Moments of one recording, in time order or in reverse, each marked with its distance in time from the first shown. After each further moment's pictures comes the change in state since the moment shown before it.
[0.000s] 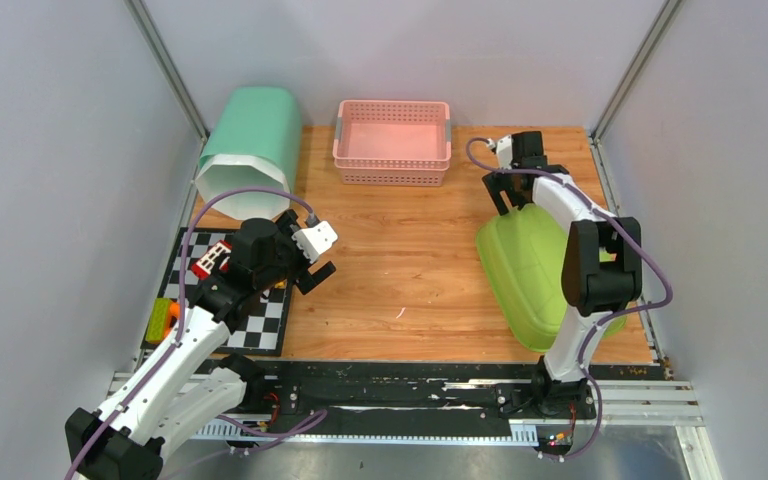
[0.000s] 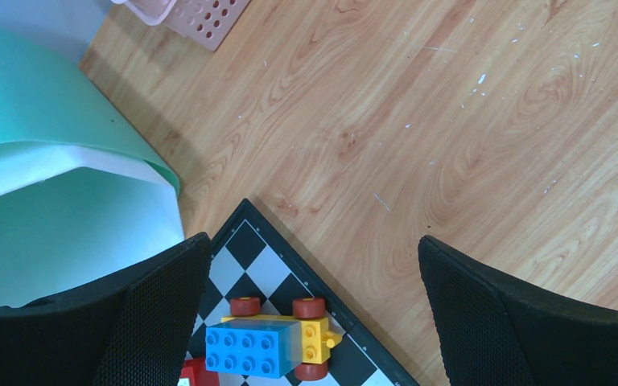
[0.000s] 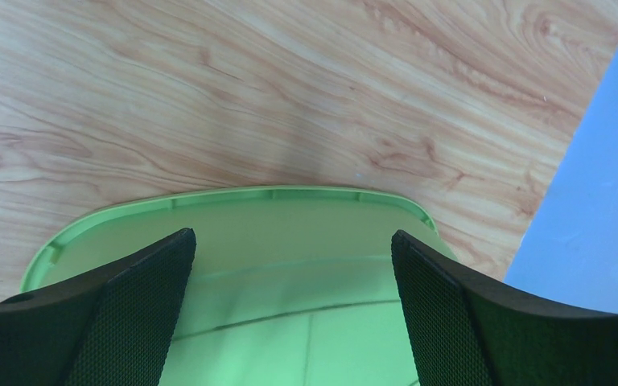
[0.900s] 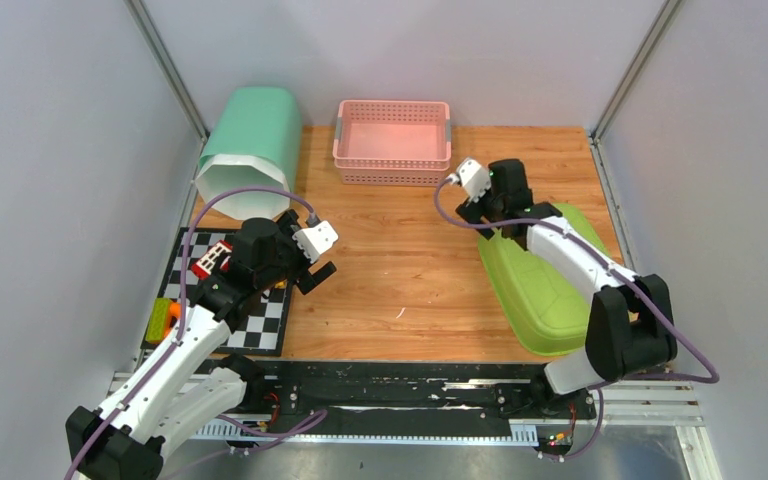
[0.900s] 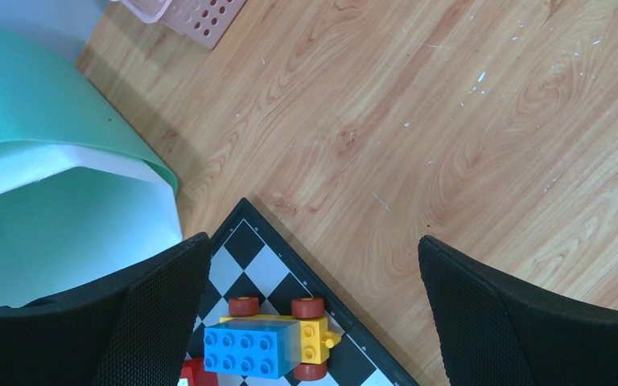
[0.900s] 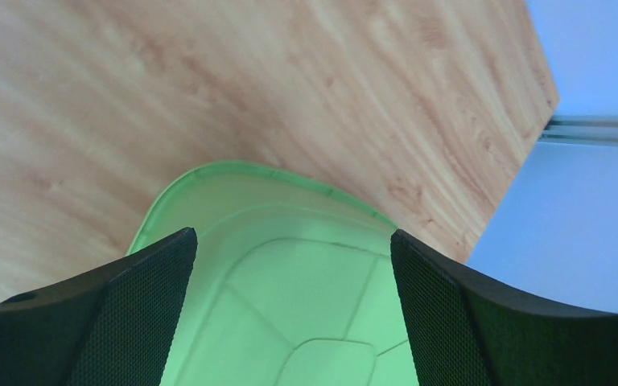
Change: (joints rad) left arm 0.000 0.008 0.000 0.001 0.000 0.000; right arm 0.185 -0.387 -0.307 0.136 -0.016 -0.220
